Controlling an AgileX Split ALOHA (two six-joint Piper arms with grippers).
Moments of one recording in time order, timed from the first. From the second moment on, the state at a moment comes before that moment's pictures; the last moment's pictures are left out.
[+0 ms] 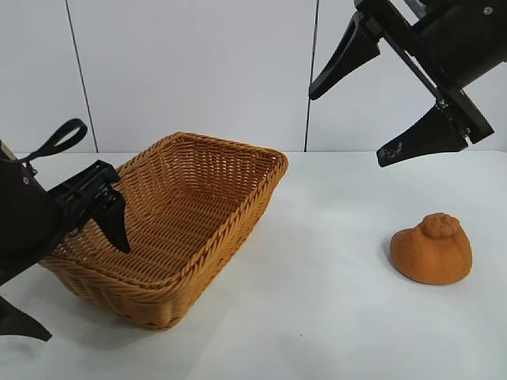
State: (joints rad) left arm -0.43 1.73 -0.74 -0.28 0.26 -1.13; right arm 0.16 1.65 -1.11 0.85 0.88 -0.34
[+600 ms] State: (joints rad) left arm -0.43 1.75 -0.74 -0.28 0.17 -1.13; right arm 0.16 1.65 -1.11 0.85 0.88 -0.33
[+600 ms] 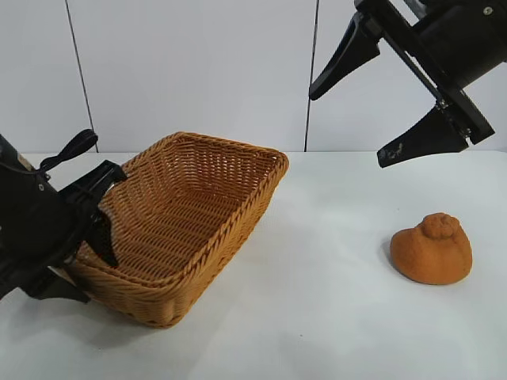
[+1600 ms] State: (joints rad) left arm -0.11 1.80 -1.23 -0.35 0.80 -0.34; right arm 0.16 1.65 -1.11 0.83 0.89 -0.33
